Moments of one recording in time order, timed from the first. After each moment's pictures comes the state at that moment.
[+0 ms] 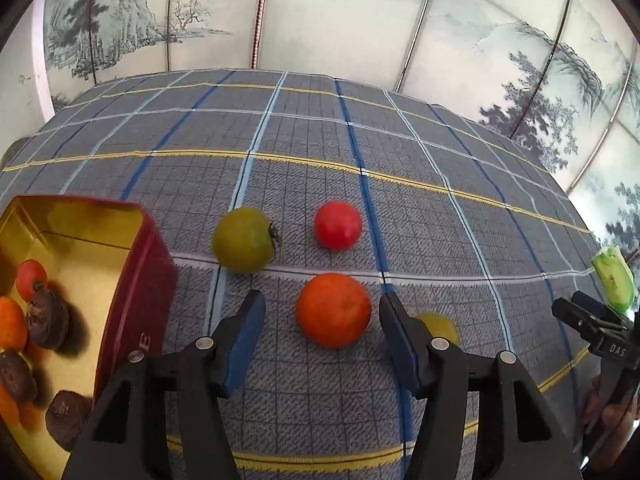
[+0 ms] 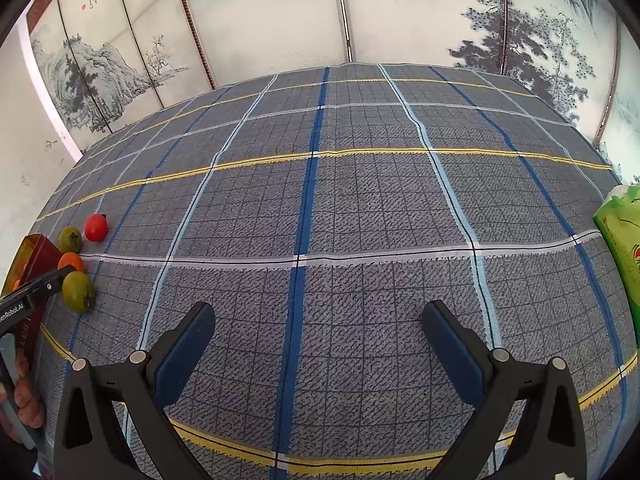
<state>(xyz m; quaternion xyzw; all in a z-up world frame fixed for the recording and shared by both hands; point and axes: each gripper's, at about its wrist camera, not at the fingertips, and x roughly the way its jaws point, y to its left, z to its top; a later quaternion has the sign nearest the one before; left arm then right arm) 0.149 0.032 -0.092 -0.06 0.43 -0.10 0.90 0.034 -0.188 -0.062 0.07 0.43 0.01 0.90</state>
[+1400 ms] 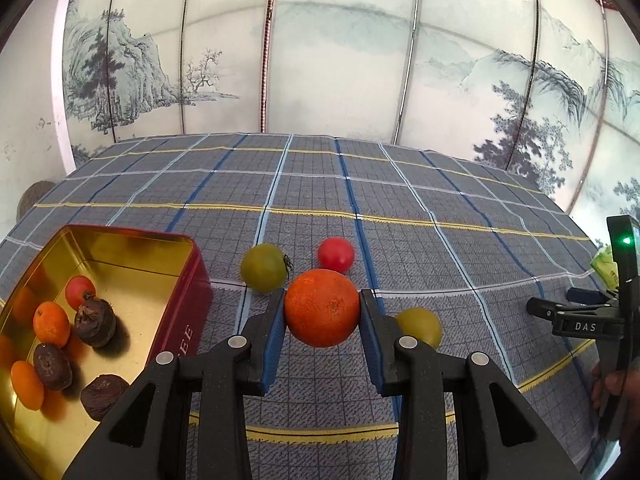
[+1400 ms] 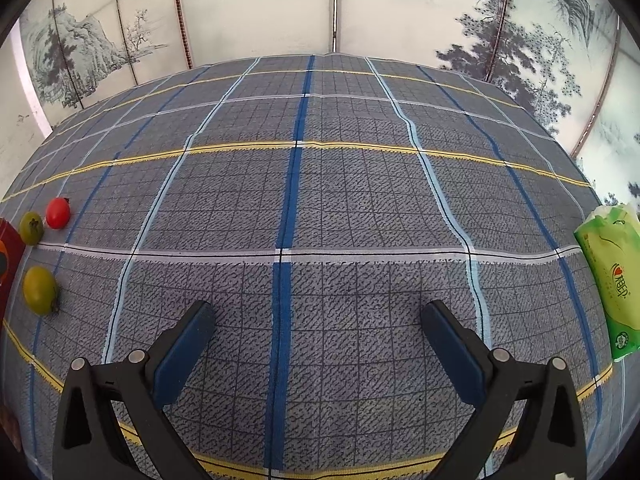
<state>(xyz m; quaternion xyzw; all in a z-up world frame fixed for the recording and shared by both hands) 0.096 0.031 -0.070 -0.03 0.32 -0.07 0.94 0.046 -0.175 -0.067 0.01 0.46 -0.04 0.89</state>
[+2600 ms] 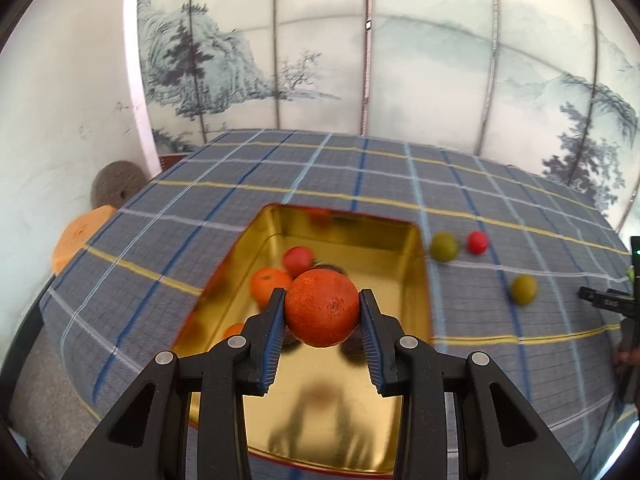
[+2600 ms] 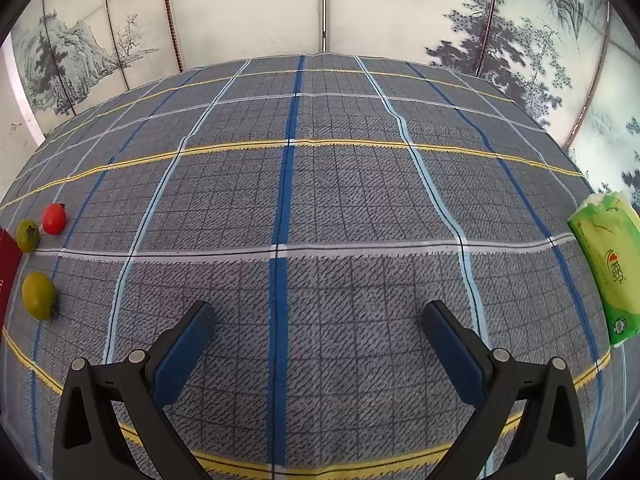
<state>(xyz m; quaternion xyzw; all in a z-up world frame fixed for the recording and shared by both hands) 0.009 0.171 -0.026 -0.03 0.34 0.06 0.94 0.040 -0.174 -0.068 0.02 0.46 -0.06 0.89</state>
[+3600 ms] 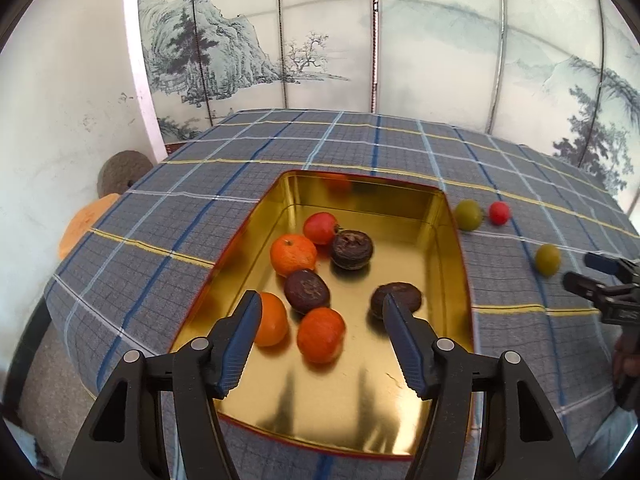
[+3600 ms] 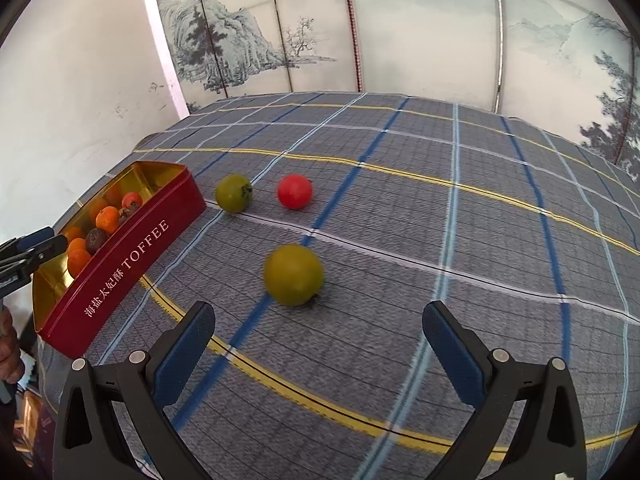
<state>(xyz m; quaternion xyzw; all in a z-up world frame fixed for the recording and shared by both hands) 0.000 0.181 -0.047 -0.02 0.36 0.06 0.93 0.011 -0.022 -0.047 -0.02 0.39 0.20 0.90</state>
